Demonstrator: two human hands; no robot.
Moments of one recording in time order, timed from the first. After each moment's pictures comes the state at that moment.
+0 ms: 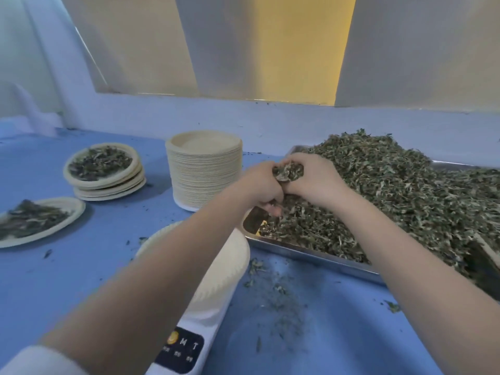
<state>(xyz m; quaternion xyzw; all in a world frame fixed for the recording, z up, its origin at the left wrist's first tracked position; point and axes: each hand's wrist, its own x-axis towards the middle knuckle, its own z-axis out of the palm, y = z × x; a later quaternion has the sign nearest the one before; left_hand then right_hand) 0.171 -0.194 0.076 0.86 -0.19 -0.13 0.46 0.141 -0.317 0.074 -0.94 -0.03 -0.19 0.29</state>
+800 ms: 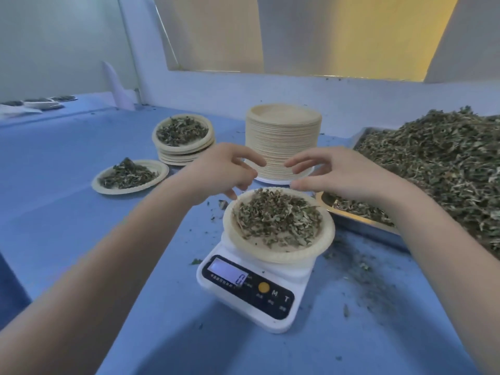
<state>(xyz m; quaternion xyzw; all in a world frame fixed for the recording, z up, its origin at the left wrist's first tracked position) 0.123 -0.011 0.069 0.88 -0.13 -0.04 0.45 0.125 -0.226 0.064 -0.92 -0.19 -0.01 0.34</state>
